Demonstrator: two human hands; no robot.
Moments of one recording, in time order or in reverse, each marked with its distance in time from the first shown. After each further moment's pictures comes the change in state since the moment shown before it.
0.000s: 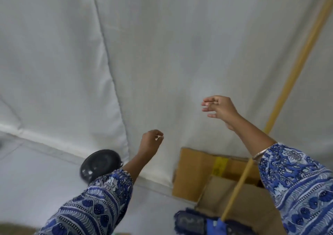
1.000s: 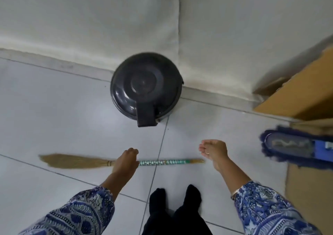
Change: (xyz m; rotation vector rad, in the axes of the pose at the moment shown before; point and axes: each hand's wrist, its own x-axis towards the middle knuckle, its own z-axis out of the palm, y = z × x) left_hand 0.021 -0.675 -0.037 0.701 -0.750 -0.506; right_hand 0.013 0.491 0.572 0.232 0.029 1.181
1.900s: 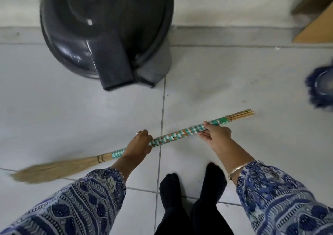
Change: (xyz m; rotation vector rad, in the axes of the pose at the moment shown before) left_hand 0.124 -0.032 0.143 0.204 -0.076 0.319; right_hand 0.141 0.124 0.067 0.569 0.139 0.329
